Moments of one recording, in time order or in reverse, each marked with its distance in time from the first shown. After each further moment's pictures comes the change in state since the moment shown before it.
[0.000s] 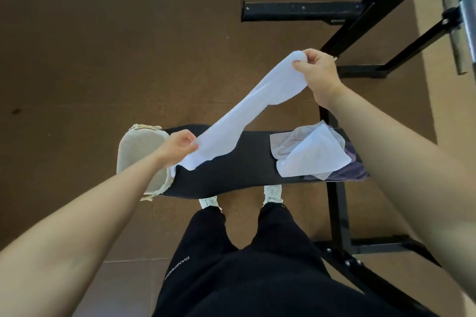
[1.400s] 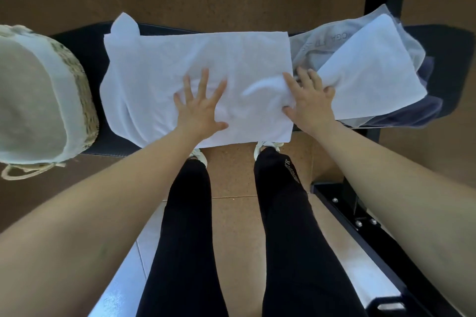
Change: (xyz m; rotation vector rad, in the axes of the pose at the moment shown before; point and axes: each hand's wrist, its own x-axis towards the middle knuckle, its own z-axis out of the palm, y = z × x) left_hand 0.202 -0.115 0.318 0.795 -0.107 0.003; right_hand 0.005 0.485 0.086 -1.100 -0.423 -0.037
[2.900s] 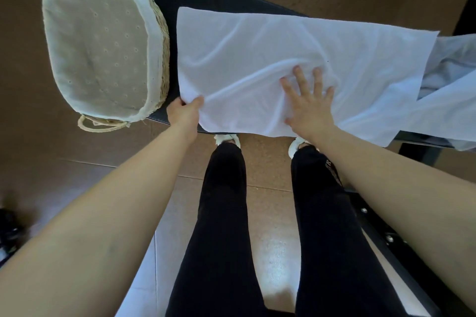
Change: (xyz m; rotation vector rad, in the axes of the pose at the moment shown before) left_hand -0.069 -0.171 0.040 -1.546 0.360 -0.964; right_hand 0.013 -0.177 0.036 -0.228 -0.127 -0.191
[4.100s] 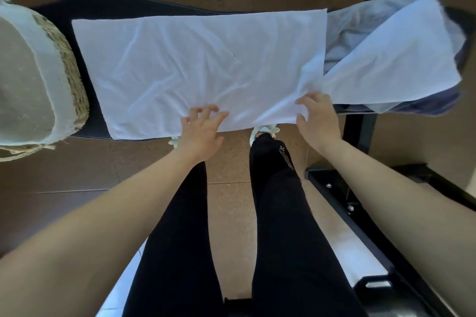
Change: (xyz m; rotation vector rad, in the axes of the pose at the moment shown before) left_hand -0.125 -0.049 0.126 1.429 -0.548 0.938; right_hand -0.116 0.169 0.037 0.615 0.194 0.280
